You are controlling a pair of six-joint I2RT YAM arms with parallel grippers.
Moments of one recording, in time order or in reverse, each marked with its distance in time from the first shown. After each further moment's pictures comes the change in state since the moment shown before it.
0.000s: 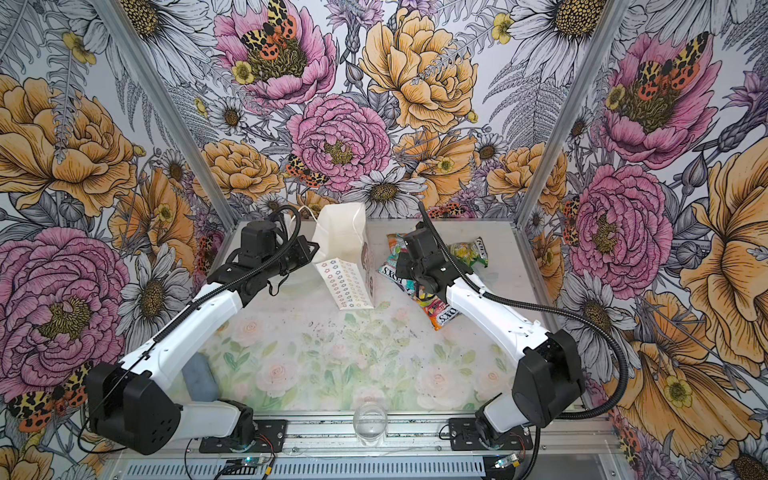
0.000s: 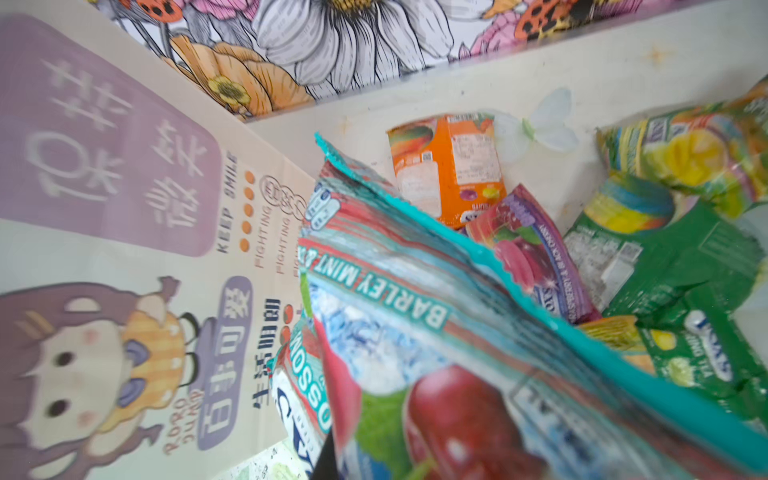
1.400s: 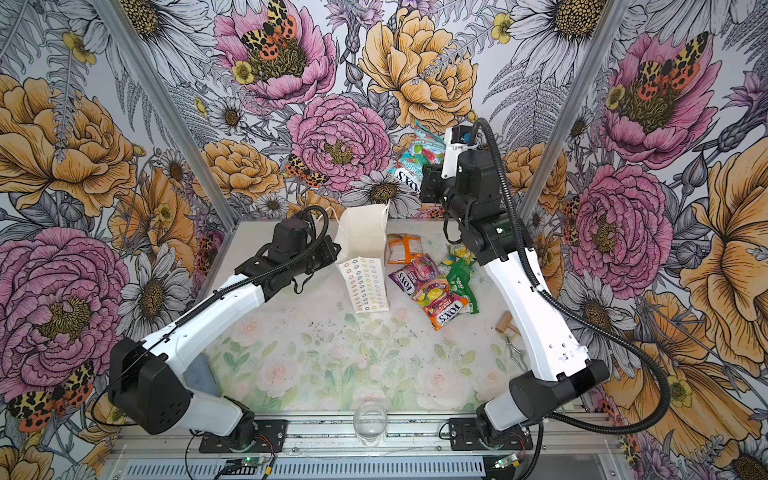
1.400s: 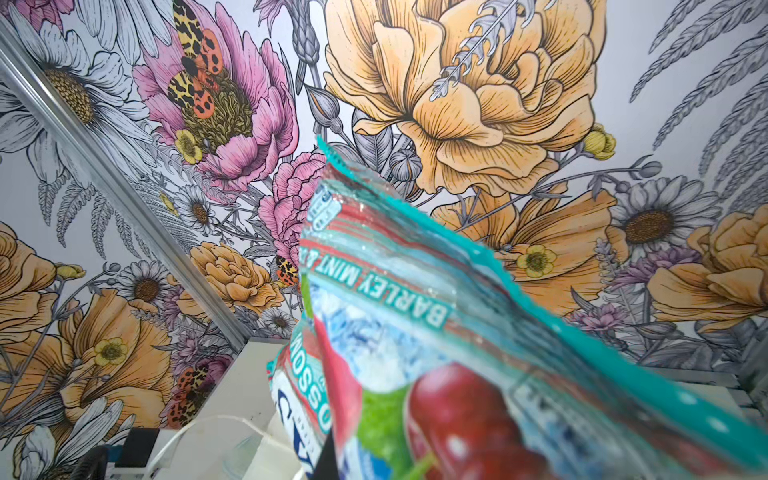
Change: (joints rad) left arm -0.169 0.108 0.101 -0.034 -0.153 -0.075; right arm -0.121 0.051 0.665 -0.047 -0.078 -0.255
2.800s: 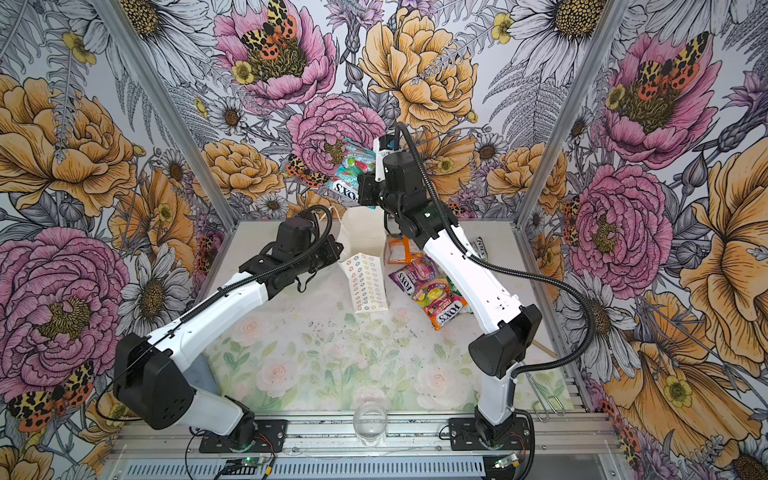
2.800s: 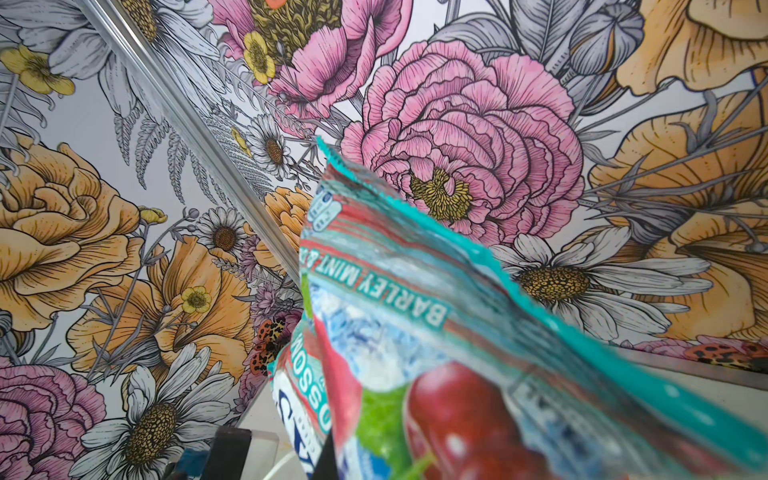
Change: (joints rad) left arm -0.013 0.026 0.019 0.005 -0.010 0.000; right arm 0.188 0.325 0.192 0.047 -0.023 0.090
